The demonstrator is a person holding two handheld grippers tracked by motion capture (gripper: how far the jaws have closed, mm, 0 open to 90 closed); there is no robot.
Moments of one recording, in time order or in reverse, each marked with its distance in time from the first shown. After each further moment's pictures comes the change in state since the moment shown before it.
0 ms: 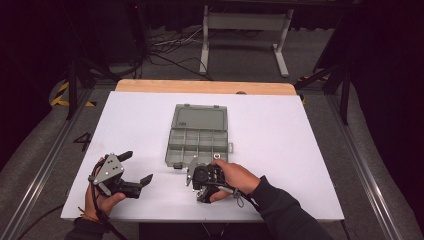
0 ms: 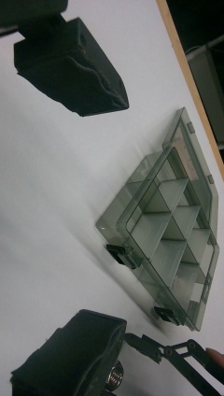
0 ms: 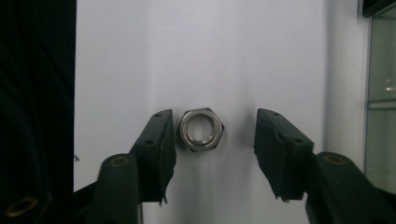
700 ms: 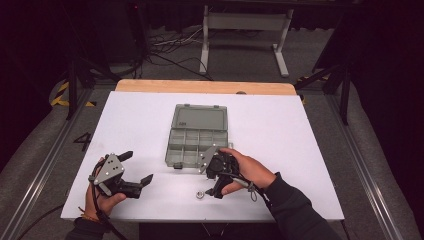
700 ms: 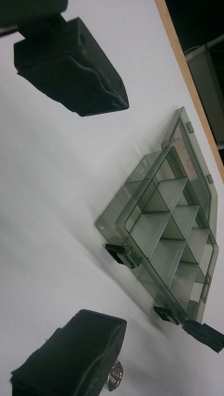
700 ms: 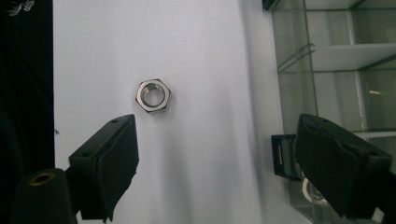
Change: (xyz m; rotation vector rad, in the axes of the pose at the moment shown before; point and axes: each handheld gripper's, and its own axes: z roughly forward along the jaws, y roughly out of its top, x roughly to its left) left arm -0.001 0.000 0.000 -0.002 0.001 0.003; right arm -0.011 -0.028 -0.034 -0.104 -0.098 0.070
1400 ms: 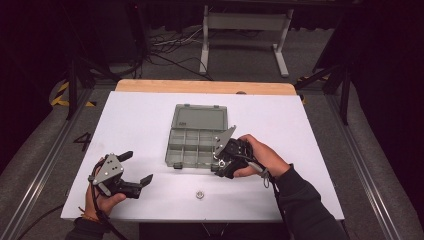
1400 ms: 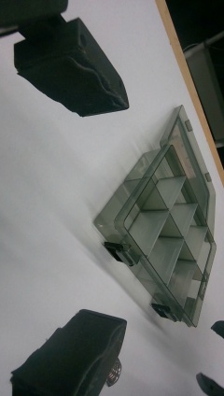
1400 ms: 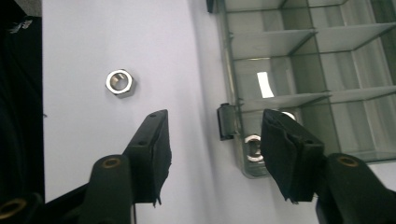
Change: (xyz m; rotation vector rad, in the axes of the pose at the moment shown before) left arm 0.001 -0.001 -0.001 -0.003 -0.009 -0.003; right arm -0.033 -0.020 -0.037 -0.070 -0.006 0.055
